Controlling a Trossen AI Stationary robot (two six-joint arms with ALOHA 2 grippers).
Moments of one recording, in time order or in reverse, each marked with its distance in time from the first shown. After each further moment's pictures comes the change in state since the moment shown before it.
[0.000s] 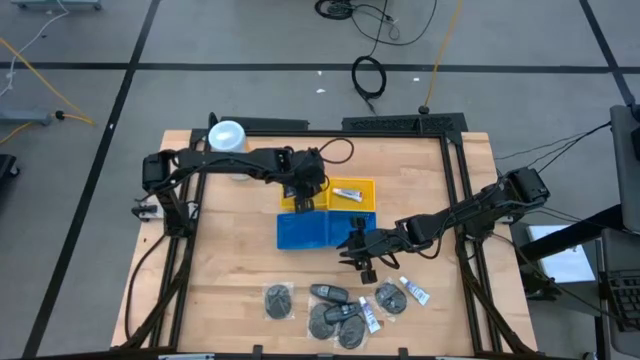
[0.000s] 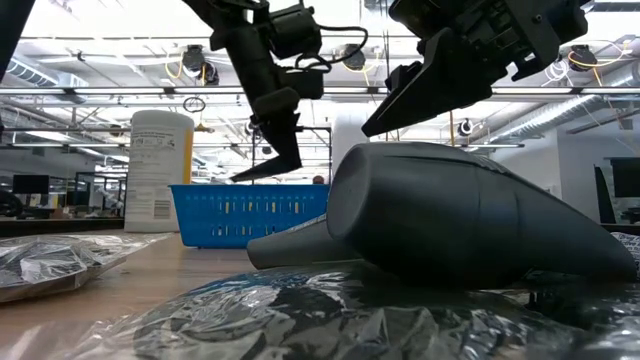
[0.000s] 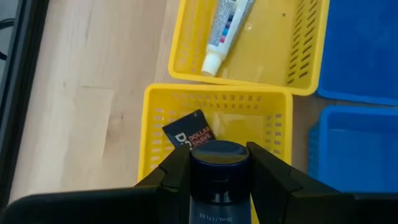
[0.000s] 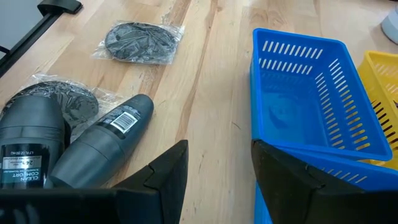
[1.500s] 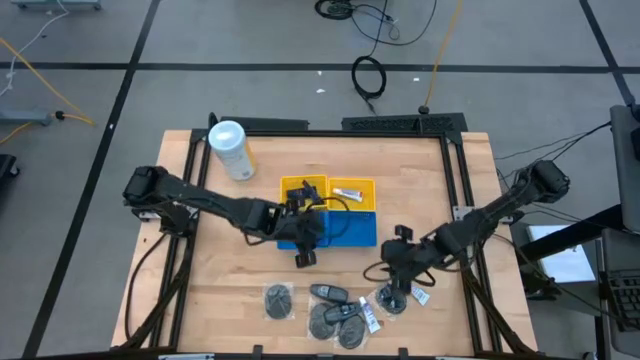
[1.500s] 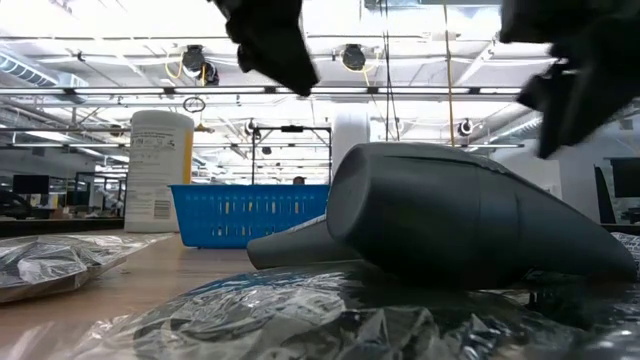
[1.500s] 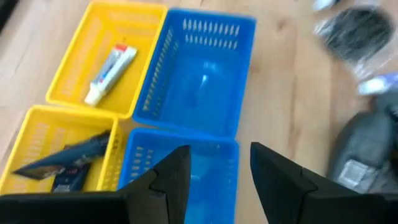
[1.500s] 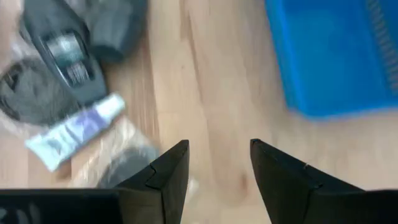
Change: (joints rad) left arm -0.463 -0.083 0.001 0.066 -0.219 -0.460; right arm 0.253 -0.221 0.000 -0.684 0.099 0.673
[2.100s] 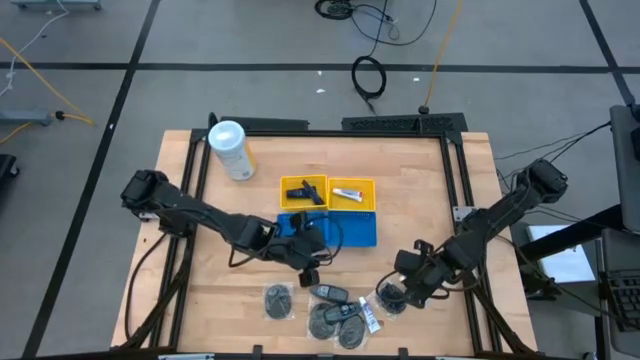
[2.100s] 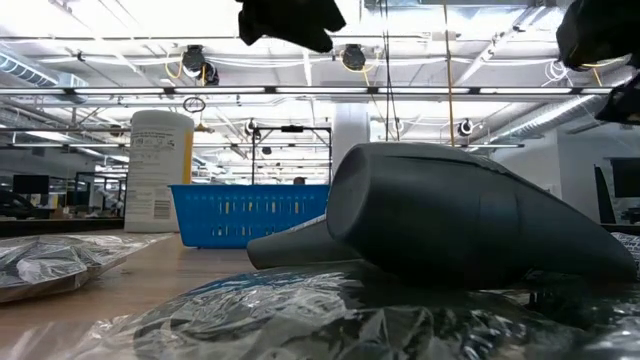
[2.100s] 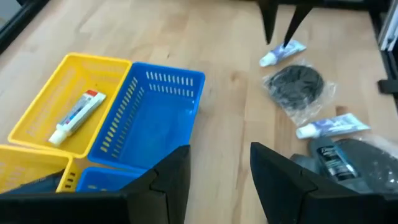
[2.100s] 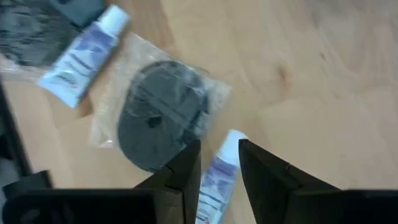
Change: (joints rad) left arm -0.125 0.002 -0.001 0.166 -0.103 -0.058; right arm 0.138 0.025 0.000 -0.142 -0.107 0.356
